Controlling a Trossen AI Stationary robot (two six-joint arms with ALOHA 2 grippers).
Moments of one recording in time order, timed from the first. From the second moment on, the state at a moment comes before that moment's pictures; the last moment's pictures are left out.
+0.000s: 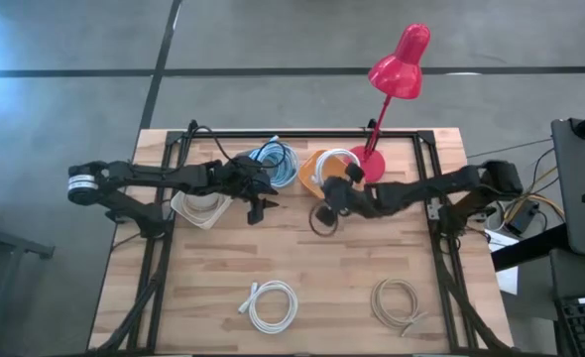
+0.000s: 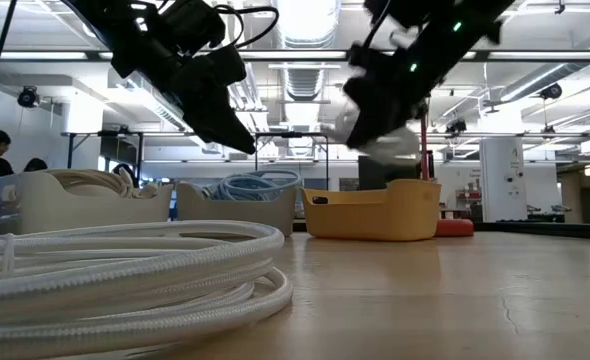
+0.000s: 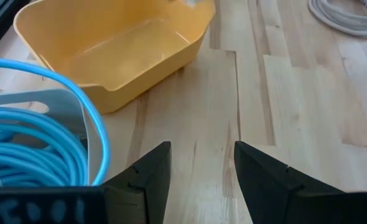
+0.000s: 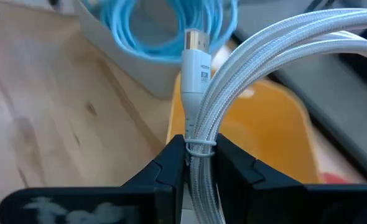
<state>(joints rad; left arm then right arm) 0.24 1.33 0.79 -0.09 0.16 0.06 0.03 1.54 0.93 -0.20 0.62 0.29</state>
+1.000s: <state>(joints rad) 0.21 1.33 0.79 -0.08 0.42 -0.03 -0.11 1.70 0.93 -0.20 0.56 0.38</state>
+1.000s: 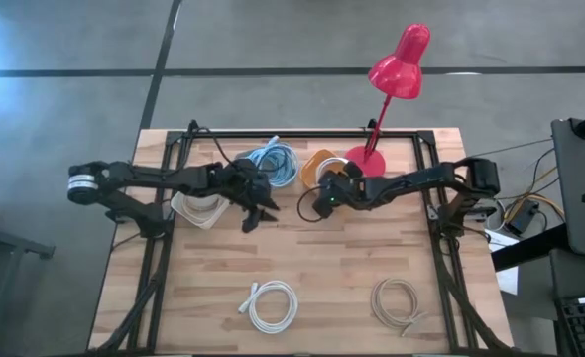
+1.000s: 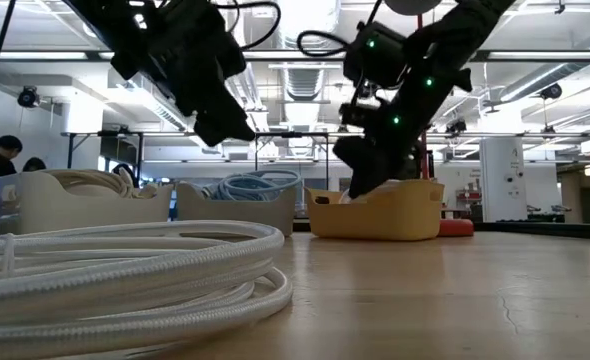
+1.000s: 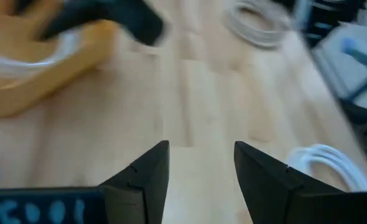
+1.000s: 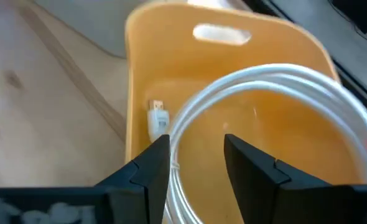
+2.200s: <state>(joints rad) -0.32 1.73 0.84 0.04 0.19 -0.34 0.15 1.52 0.93 -0.18 0.46 0.28</state>
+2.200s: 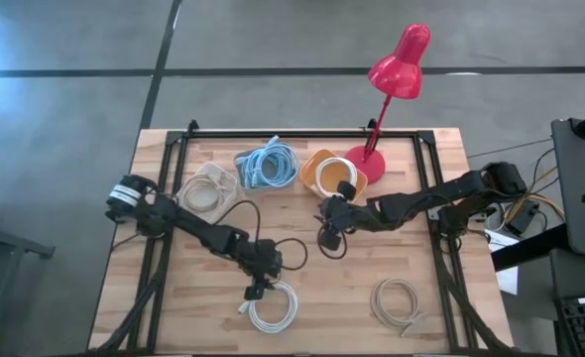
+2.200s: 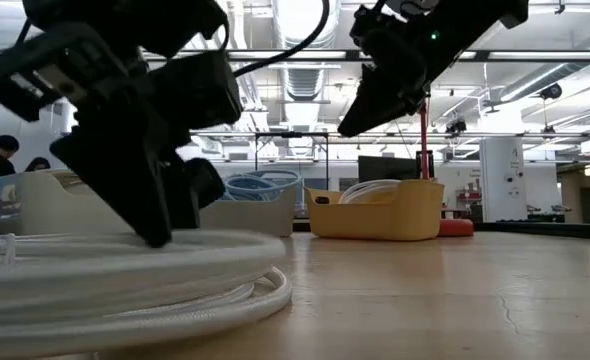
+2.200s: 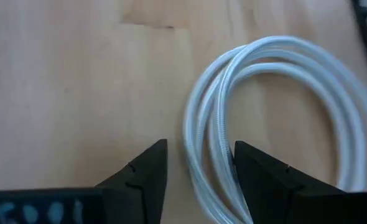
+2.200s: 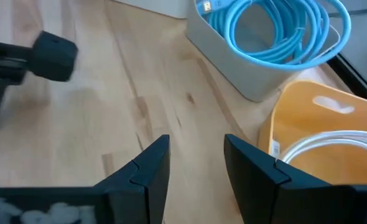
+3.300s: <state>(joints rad) -0.30 1.59 0.95 -0.12 -0.54 -0.12 0.18 1.69 0.93 0.24 0.26 0.11</state>
